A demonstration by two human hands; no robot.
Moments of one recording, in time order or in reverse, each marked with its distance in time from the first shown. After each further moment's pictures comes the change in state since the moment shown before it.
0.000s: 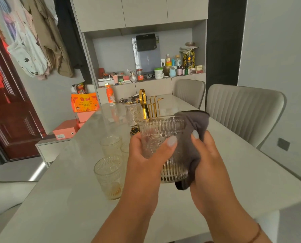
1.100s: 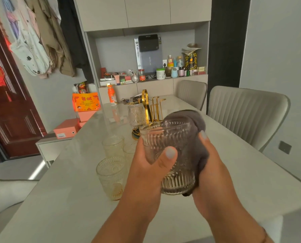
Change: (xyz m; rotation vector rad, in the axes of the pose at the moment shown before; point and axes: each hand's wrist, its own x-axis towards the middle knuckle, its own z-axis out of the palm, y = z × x) left_hand 0.000 -0.002 -0.011 -0.082 -0.177 0.035; right_hand -0.003 0.001 0.008 -0.054 -0.013 0.150
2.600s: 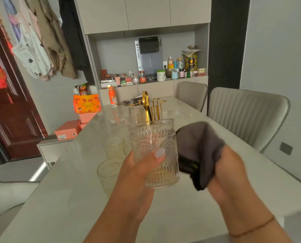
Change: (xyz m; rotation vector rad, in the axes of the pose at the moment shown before) left_hand -0.003 0.013 -0.014 -0.050 0.039 -0.124; right_hand 0.026 -0.008 -0.028 0.279 0.180 0.019
